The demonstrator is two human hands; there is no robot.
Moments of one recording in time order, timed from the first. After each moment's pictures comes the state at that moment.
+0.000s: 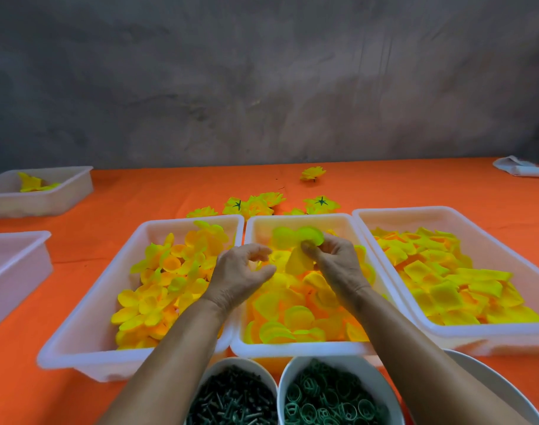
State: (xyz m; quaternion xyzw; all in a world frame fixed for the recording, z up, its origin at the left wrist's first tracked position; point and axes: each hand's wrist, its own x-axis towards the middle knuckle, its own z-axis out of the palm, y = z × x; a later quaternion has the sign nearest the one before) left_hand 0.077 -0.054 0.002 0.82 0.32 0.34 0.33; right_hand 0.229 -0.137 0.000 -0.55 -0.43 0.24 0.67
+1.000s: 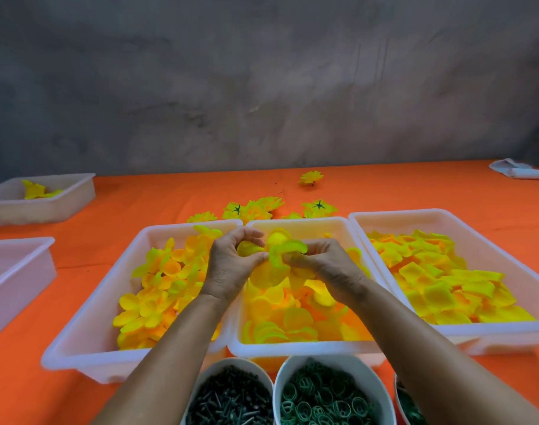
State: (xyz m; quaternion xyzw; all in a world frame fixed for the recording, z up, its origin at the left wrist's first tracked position) left_hand 0.080 -0.061 0.023 0.73 0.31 0.46 0.39; right_hand 0.225 -0.146 0.019 -0.54 -0.45 0.39 0.60
